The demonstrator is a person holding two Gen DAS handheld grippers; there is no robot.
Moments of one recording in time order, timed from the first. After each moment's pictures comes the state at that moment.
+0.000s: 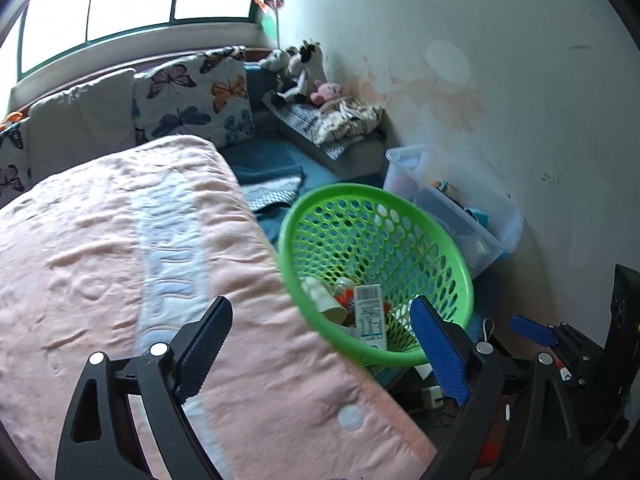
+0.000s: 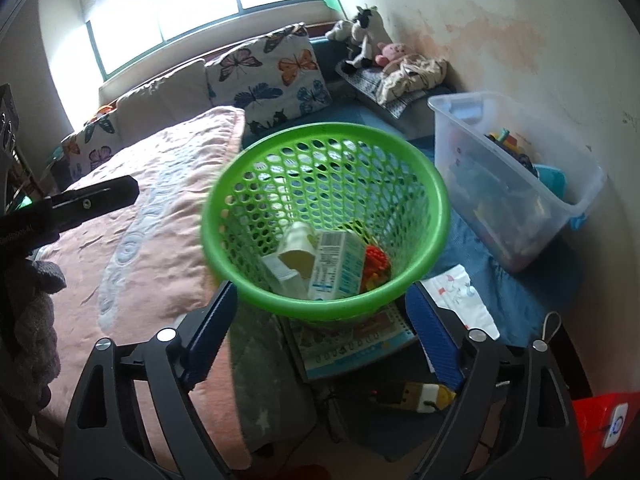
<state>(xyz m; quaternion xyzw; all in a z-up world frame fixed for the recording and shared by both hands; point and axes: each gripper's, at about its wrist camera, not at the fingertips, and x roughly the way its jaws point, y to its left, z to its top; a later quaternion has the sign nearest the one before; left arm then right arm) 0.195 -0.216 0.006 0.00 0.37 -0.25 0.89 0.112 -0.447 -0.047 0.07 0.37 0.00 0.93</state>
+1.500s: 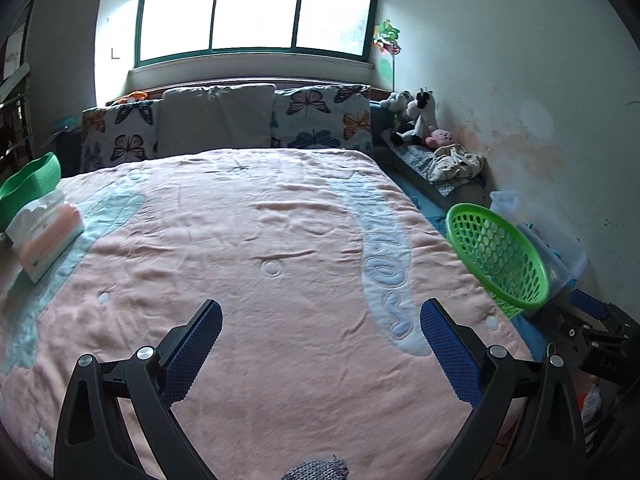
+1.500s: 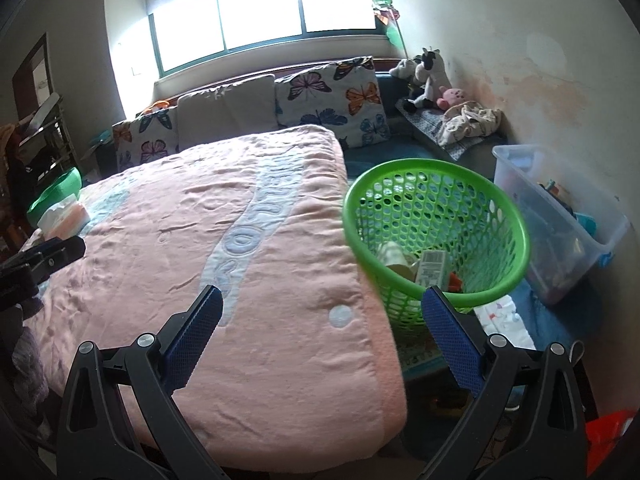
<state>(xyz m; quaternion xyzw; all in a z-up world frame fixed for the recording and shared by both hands) 0.086 -0.014 0.007 -0.03 0.33 -0.07 0.94 0.074 -0.328 -0.026 0.03 0.32 0.07 0.95</state>
